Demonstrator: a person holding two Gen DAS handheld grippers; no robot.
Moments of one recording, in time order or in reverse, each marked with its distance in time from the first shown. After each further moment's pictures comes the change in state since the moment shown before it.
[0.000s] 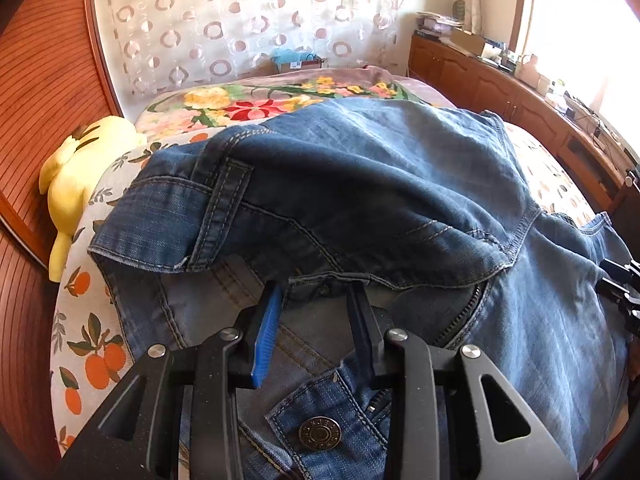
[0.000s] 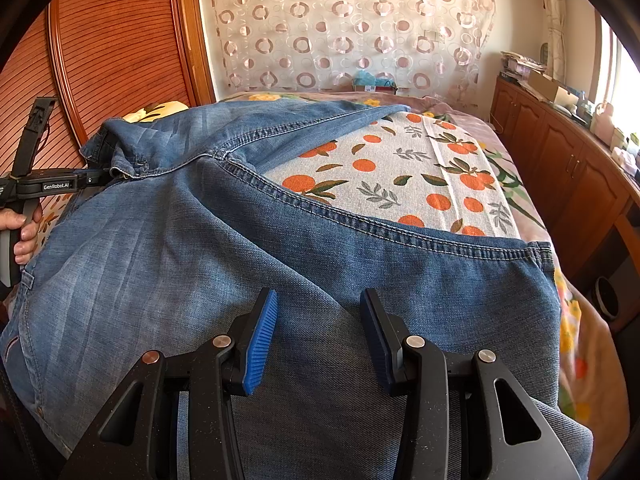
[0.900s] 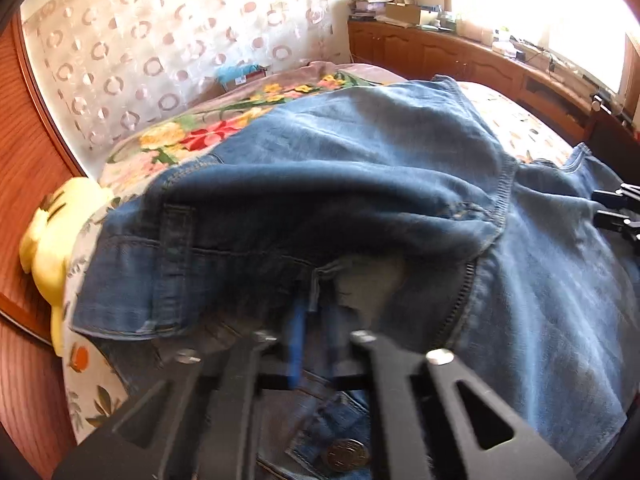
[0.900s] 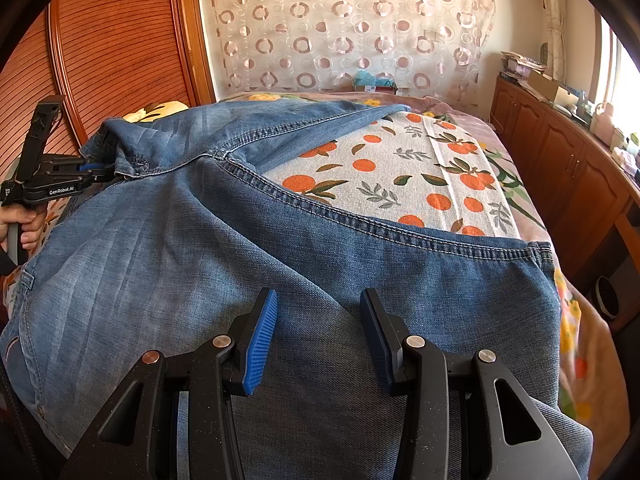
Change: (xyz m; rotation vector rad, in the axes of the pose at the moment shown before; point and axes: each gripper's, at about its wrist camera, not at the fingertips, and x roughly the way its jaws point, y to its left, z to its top) left arm 0.006 -0.011 0.004 0.251 -0.003 -0.070; right arm 0.000 0.001 0.000 0.000 0.000 -0.001
